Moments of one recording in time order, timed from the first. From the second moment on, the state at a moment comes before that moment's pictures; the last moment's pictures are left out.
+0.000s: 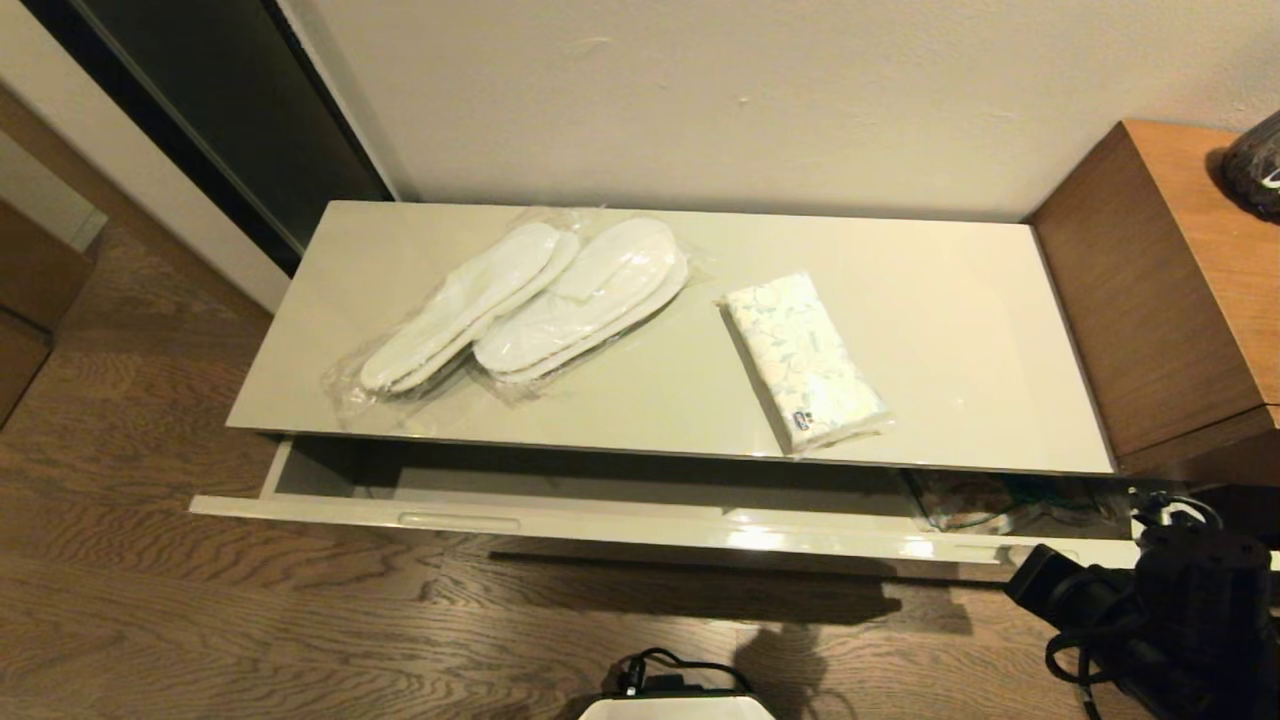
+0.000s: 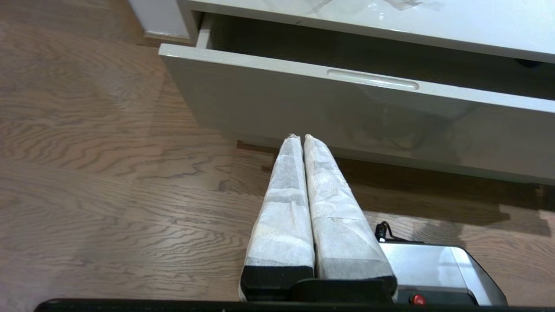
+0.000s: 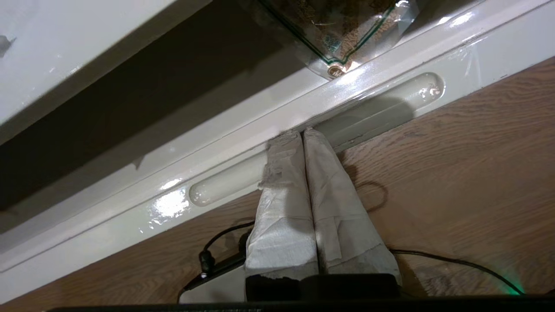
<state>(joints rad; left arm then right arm) 0.01 0.00 0.00 -0.01 0.00 -0.07 0.19 1.99 0.00 -1.47 -0.28 0.60</state>
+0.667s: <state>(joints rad) 0.01 0.00 0.00 -0.01 0.00 -0.07 0.18 1.86 0.00 -1.31 -0.22 0.61</state>
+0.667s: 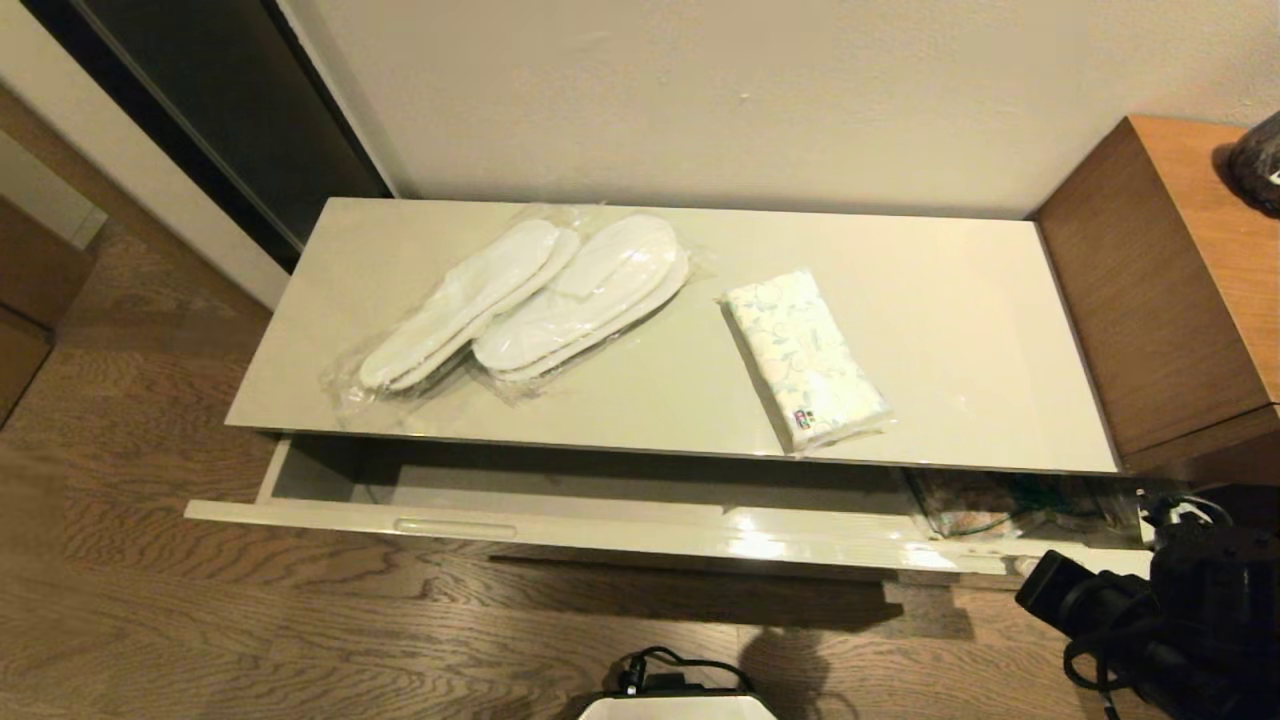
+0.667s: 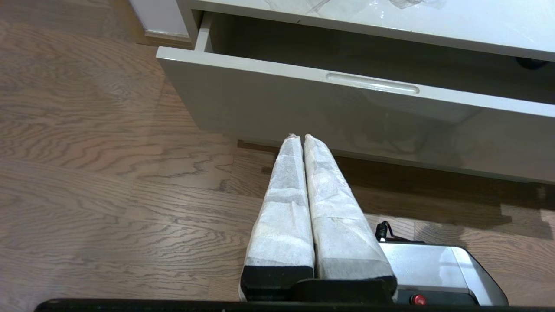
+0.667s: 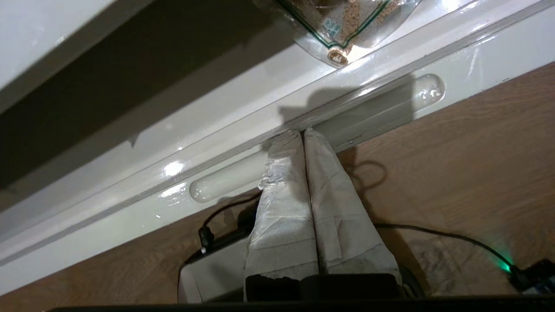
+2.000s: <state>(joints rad) 0.01 0.00 0.00 -0.01 0.00 -0.07 0.15 1.64 -0.28 -0.94 -0.12 0.67</state>
